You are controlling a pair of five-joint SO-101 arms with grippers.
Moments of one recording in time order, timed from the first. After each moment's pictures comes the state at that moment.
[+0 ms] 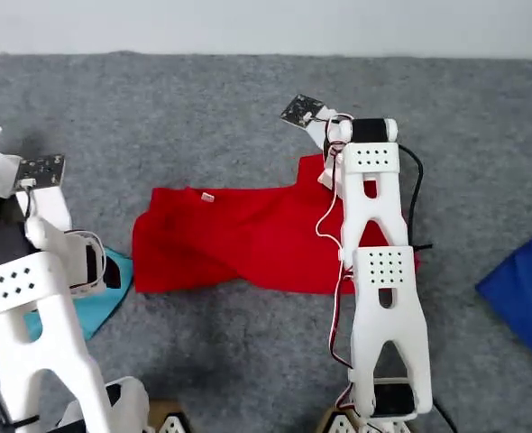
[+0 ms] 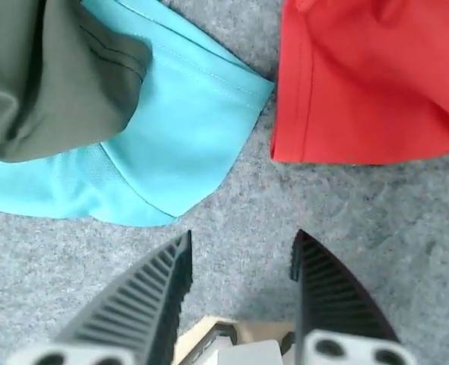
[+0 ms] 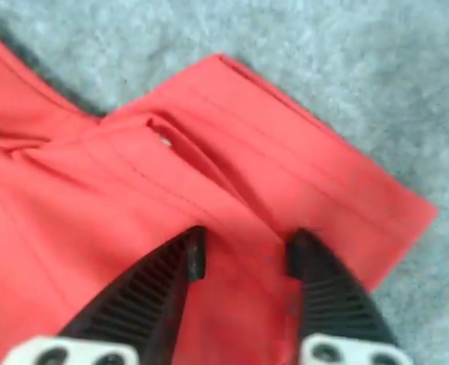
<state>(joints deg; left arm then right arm) -25.3 -29.9 27.8 98.8 -6.5 -5.1 77.5 -86.8 94.4 48.0</state>
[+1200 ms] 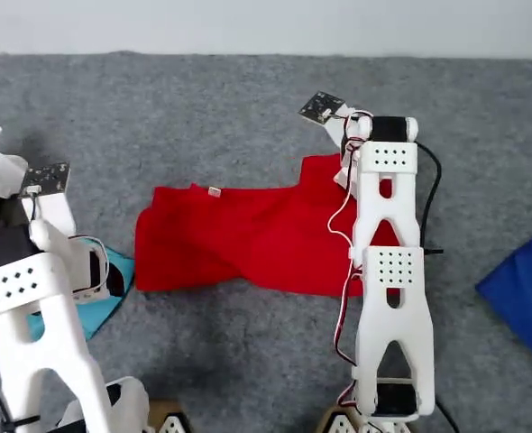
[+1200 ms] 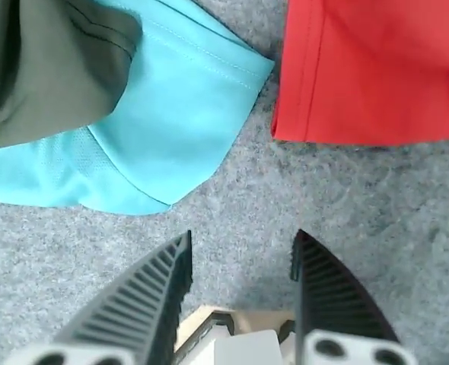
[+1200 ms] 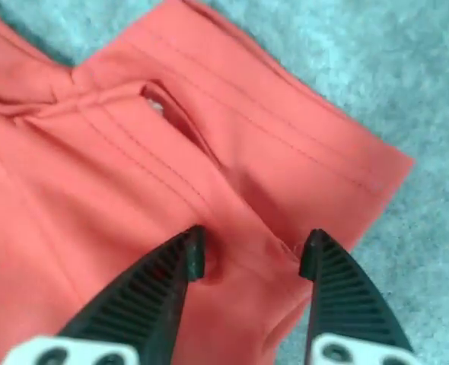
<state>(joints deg) -25.3 -29.9 30.6 98.8 -6.5 -1.7 77.5 -91.3 100.4 48.0</state>
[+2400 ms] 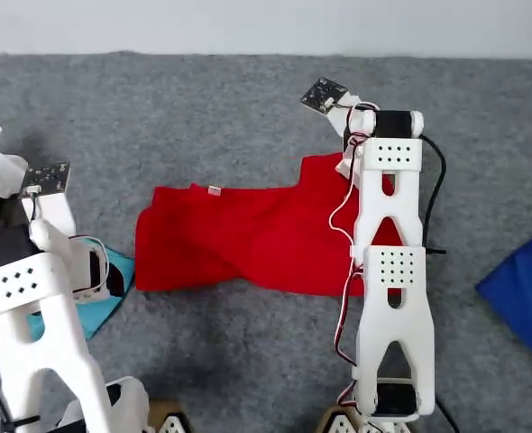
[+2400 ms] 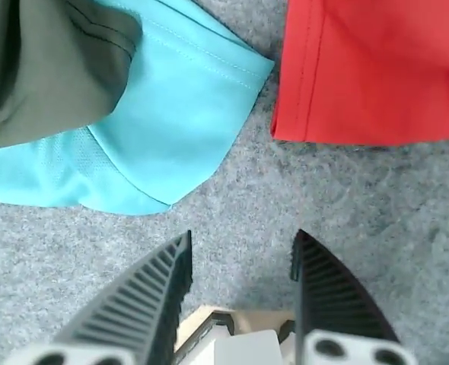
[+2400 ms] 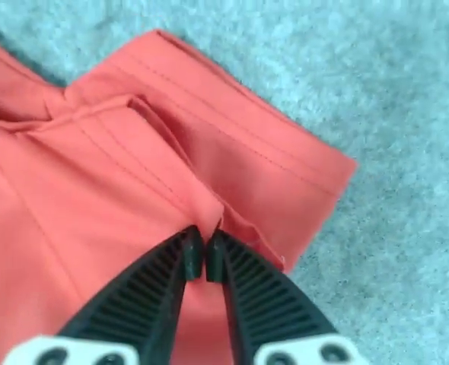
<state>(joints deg) -25.3 -29.9 30.7 98.8 -6.5 -1.6 74.9 -93.9 100.1 48.0</state>
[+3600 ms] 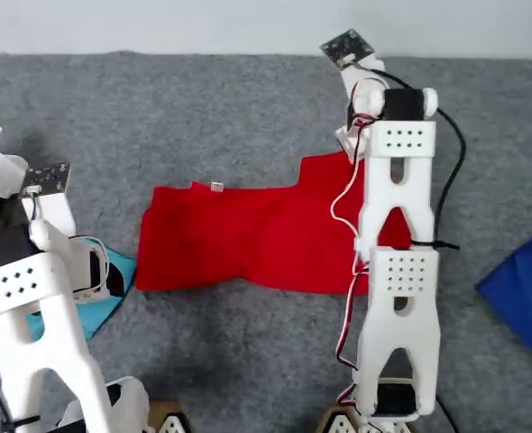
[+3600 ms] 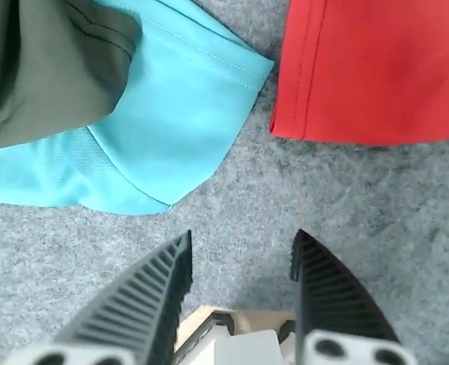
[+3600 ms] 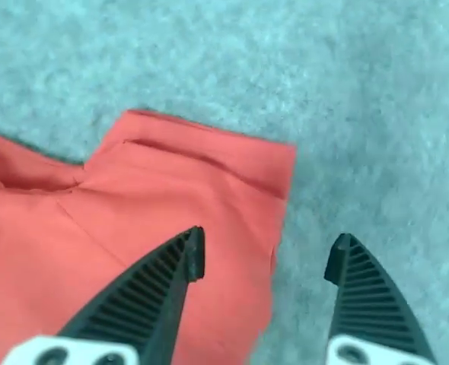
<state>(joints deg) -25.3 -29.9 30.7 98.8 -6.5 -2.0 57.1 -81.5 100.7 27.8</state>
